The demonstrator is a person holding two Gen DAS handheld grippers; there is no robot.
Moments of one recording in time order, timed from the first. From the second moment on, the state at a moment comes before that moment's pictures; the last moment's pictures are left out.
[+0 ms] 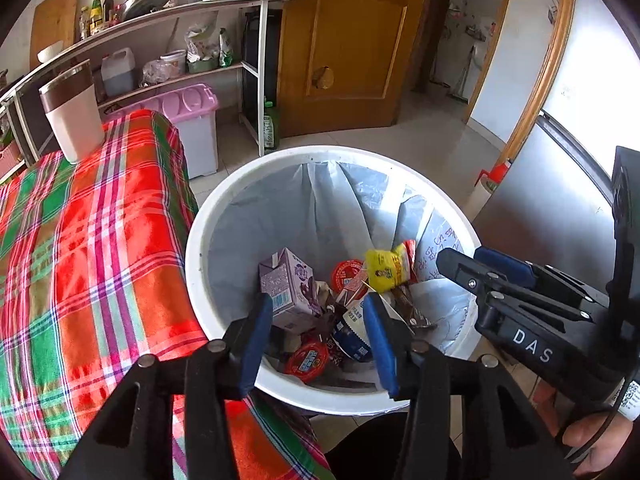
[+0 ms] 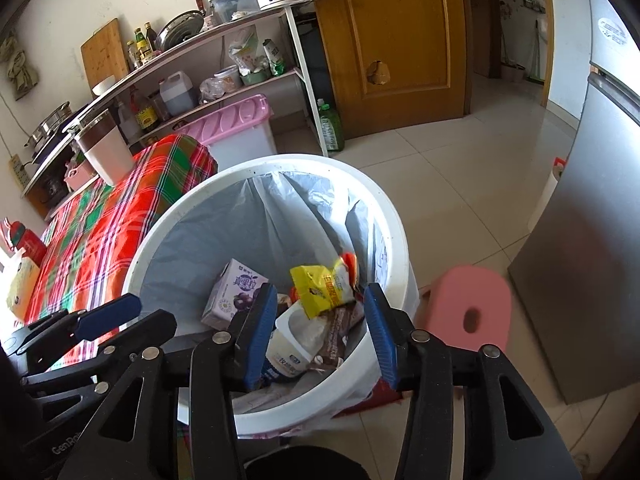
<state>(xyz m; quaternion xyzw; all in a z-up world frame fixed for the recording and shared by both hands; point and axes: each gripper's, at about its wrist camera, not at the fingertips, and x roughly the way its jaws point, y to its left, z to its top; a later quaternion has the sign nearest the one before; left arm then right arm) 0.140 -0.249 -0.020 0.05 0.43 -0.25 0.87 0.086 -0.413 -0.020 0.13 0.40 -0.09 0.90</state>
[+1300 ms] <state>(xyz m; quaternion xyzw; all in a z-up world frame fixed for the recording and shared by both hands) 0.052 -0.184 0.024 0.05 0.32 -0.19 0.93 -0.018 -0.346 0.028 0.11 0.29 -0.11 0.94</state>
